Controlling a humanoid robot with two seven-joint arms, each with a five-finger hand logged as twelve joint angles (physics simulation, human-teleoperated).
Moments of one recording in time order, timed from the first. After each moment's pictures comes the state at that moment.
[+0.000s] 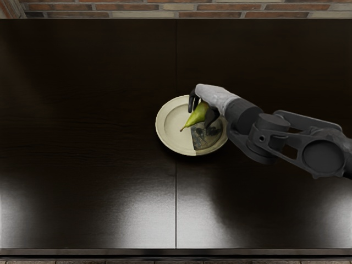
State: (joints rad) left arm -0.08 0.00 0.01 -0.14 -0.14 -0.06 0.14; right arm 1.05 -0.34 0.25 1.39 -1.34 -0.11 -0.61
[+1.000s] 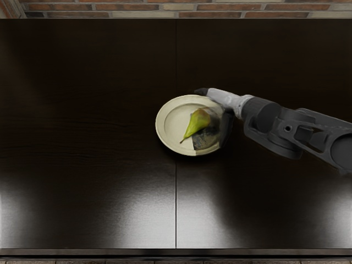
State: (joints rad) left arm -0.08 0.00 0.01 -0.14 -0.14 -0.06 0.14; right arm 1.01 -0.48 0.36 1.50 -1.15 0.04 -0.61
